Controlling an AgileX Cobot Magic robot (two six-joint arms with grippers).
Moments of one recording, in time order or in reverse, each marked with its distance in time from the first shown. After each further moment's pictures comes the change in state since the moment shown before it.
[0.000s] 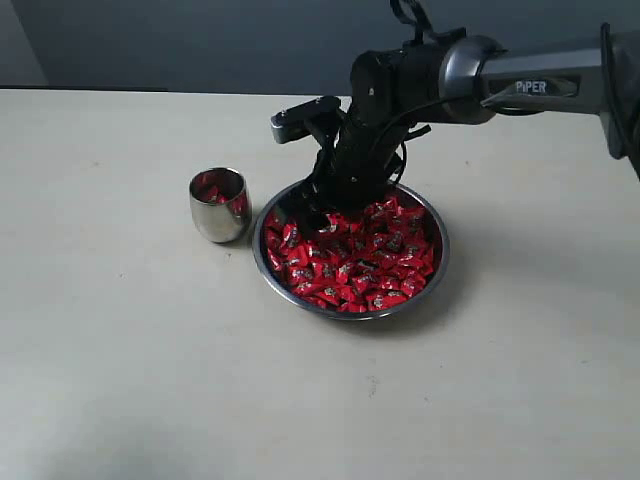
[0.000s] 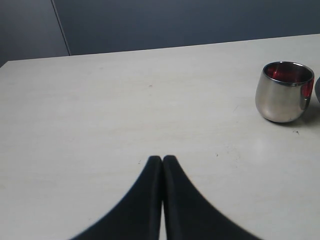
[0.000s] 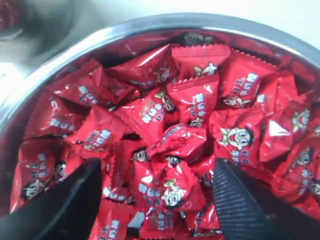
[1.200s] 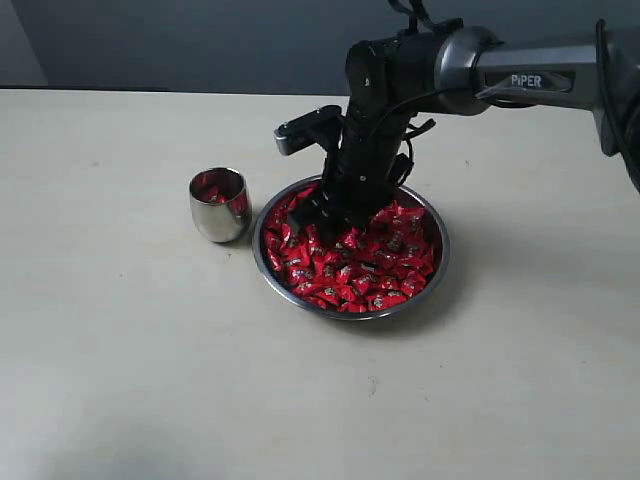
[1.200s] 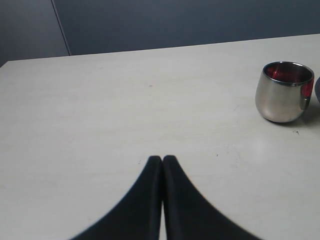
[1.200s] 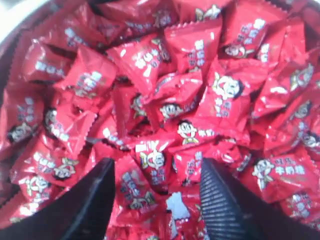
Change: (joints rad) left arm 0.000 0.000 0.000 0.000 0.000 0.000; right arm 0.000 0.010 -0.056 -0.067 0.200 0.000
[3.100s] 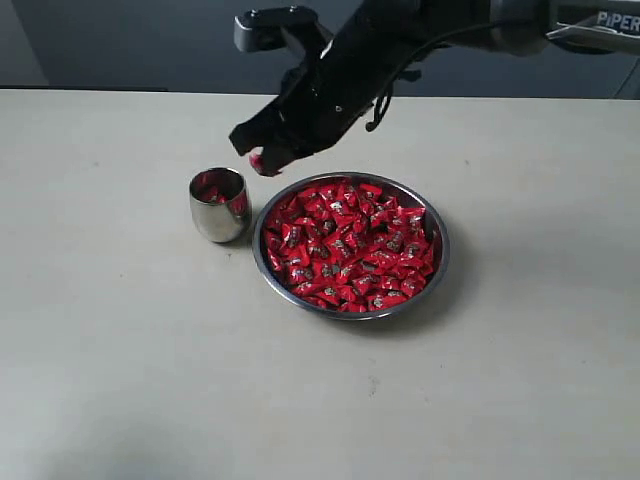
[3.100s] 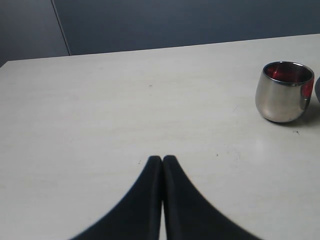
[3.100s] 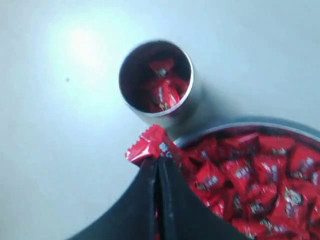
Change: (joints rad) left arm 0.000 0.000 0.000 0.000 0.000 0.000; right arm 0.009 -0.169 -0.013 0.396 -0.135 -0.259
